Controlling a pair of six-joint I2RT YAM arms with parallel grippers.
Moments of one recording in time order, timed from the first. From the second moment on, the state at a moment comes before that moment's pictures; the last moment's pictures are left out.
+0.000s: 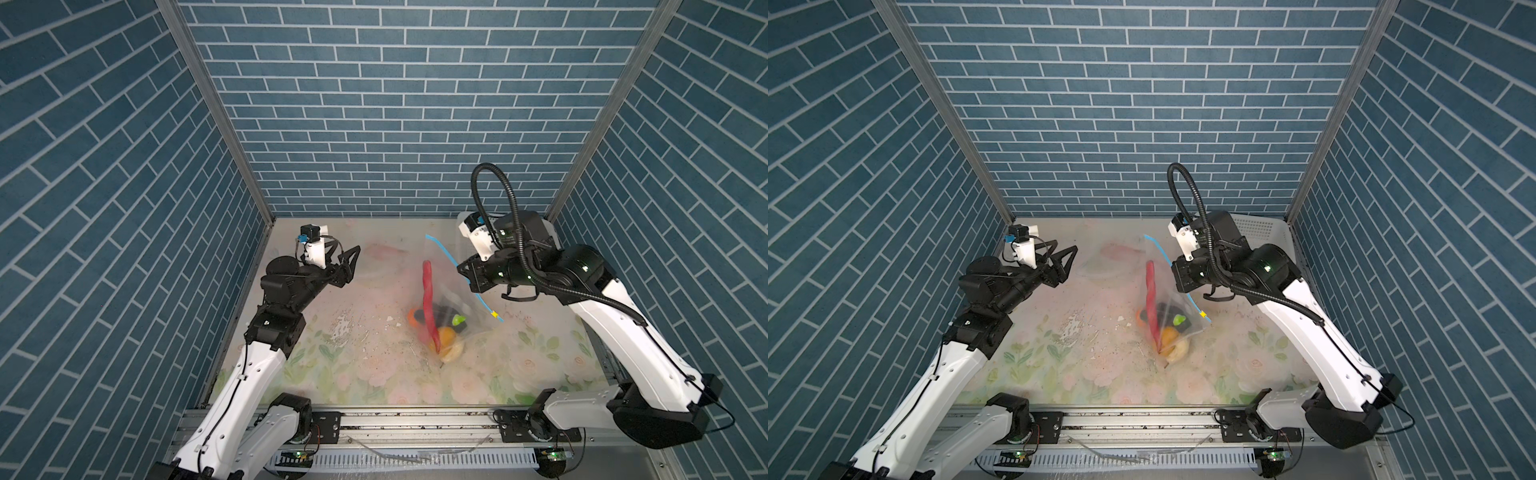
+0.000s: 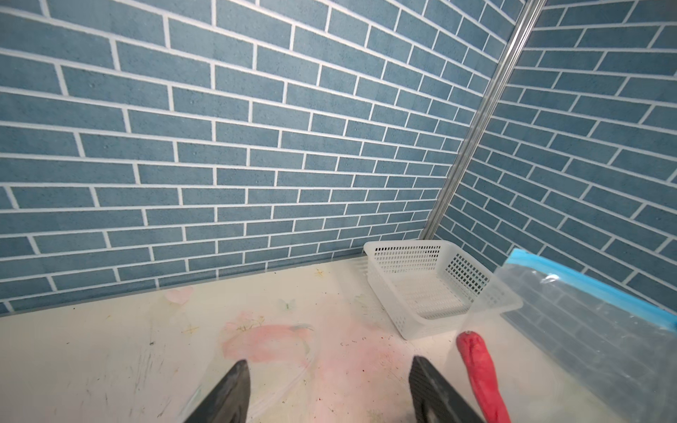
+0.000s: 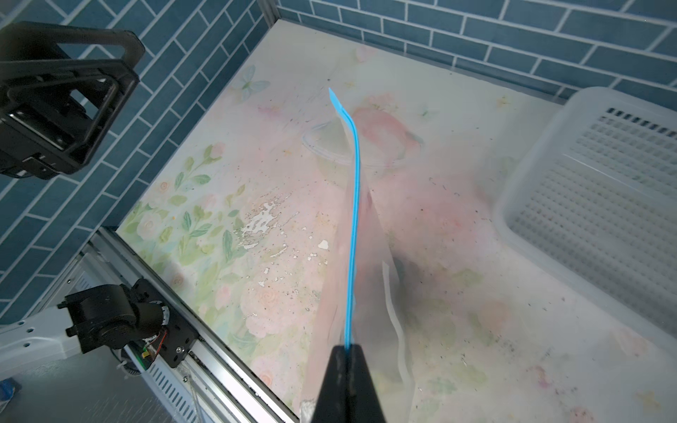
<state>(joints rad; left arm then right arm) -0.24 0.90 0.82 0.01 0.32 -0.21 0.78 1.27 1.73 -1.20 -0.02 0.23</state>
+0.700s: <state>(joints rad) -0.28 1.01 0.82 0.04 0.31 -0.22 0.68 1.00 1.61 -1.49 0.36 0.24</state>
